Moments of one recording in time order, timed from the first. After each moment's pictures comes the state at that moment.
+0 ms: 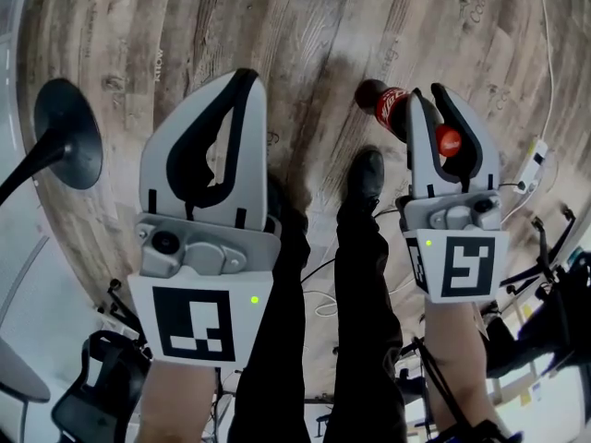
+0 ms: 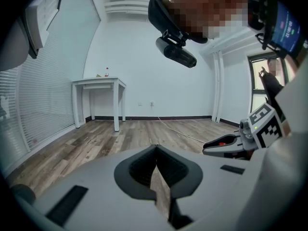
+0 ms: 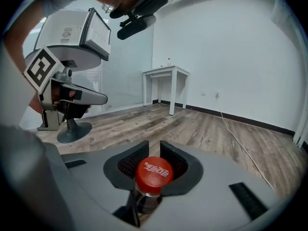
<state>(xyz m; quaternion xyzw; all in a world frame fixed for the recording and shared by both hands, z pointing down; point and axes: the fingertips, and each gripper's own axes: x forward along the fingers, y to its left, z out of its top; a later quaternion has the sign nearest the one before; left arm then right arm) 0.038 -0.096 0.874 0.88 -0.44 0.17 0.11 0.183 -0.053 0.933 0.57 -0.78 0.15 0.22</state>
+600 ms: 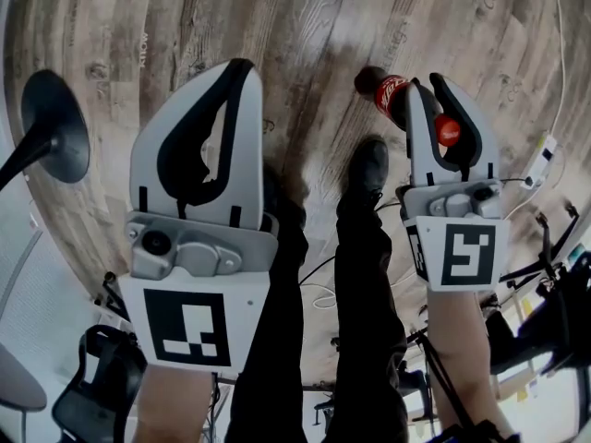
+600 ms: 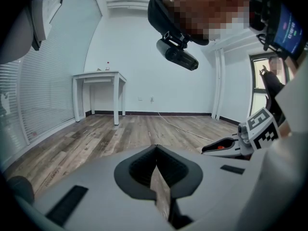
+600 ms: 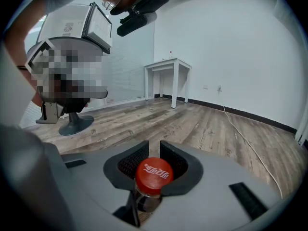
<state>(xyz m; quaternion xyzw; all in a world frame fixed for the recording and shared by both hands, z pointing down) 0.038 -0.082 0.920 0.87 -0.43 0.19 0.13 0.183 -0.038 0.990 0.56 -0.77 0.16 0.24</state>
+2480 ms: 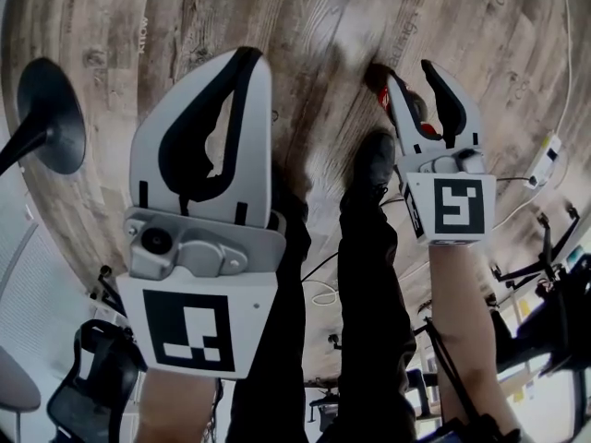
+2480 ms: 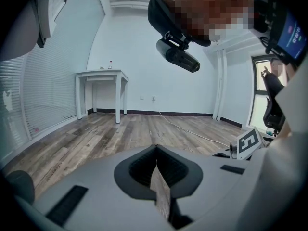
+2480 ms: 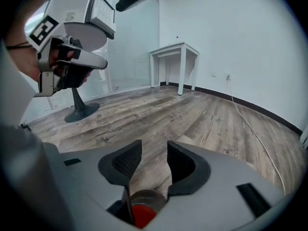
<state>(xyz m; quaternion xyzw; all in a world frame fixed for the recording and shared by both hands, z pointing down) 0.029 -0.069 0.930 0.87 -0.44 0.18 0.14 0.173 -0.021 1.061 0.52 -0.78 0.19 0.30</state>
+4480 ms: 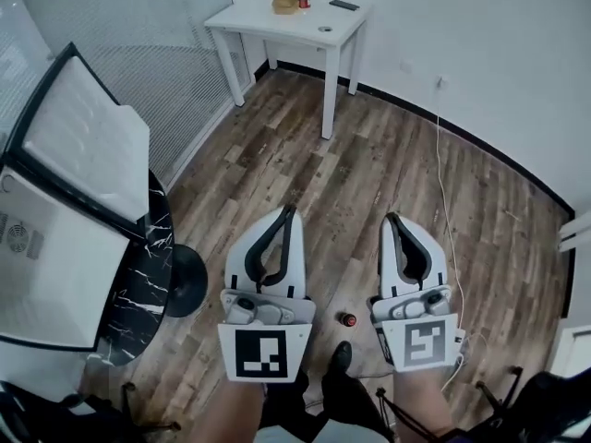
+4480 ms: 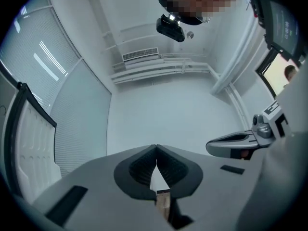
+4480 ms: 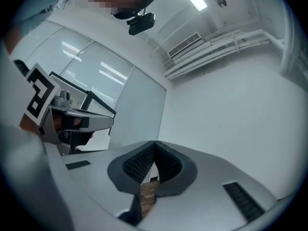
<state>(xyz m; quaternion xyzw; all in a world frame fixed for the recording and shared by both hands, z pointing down) -0.019 -0.132 0.186 0.81 -0.57 -0.03 -0.11 0.101 -0.129 0.218 0.54 -0.83 -0.11 -0.01</state>
